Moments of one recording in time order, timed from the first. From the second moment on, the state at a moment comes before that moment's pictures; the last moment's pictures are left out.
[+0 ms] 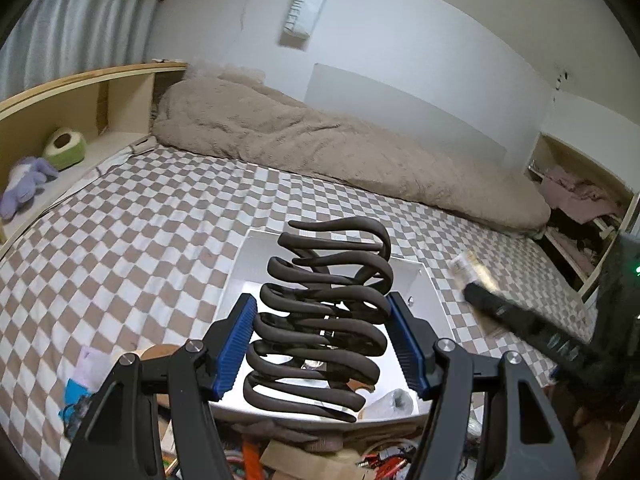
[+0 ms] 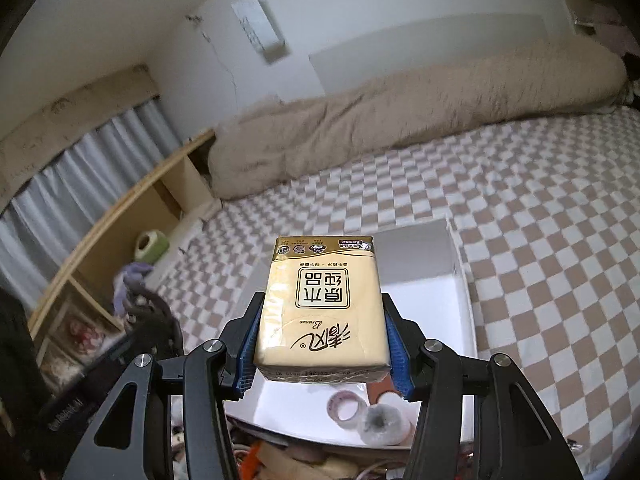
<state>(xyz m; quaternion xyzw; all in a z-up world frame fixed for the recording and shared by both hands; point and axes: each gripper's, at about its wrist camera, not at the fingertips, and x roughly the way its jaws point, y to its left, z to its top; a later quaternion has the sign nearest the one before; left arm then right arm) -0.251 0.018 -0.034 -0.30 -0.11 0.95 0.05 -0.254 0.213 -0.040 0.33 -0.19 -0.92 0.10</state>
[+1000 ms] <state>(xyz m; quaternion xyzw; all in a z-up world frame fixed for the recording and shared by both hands) -0.336 0.045 -0.115 -0.39 0.00 0.92 -0.05 -0.277 0.237 -0.101 0.40 -0.17 -0.90 0.08</state>
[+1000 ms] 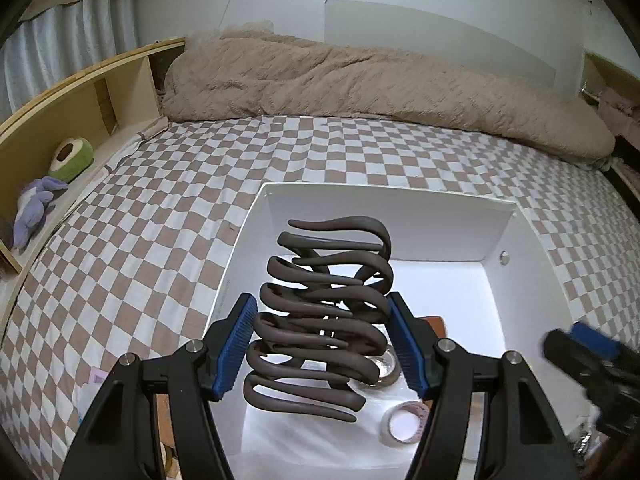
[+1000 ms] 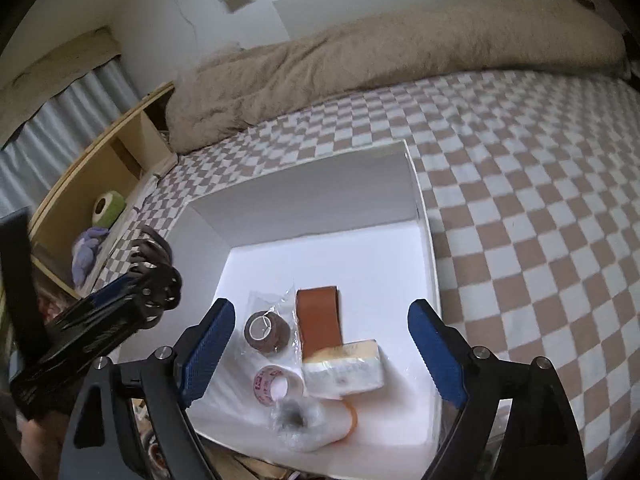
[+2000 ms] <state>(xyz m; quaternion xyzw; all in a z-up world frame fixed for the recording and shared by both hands) -0.336 0.038 -0.109 -0.40 0.02 0.91 -0.08 -0.272 0.242 -0.092 0.40 -0.16 -0.90 0.08</state>
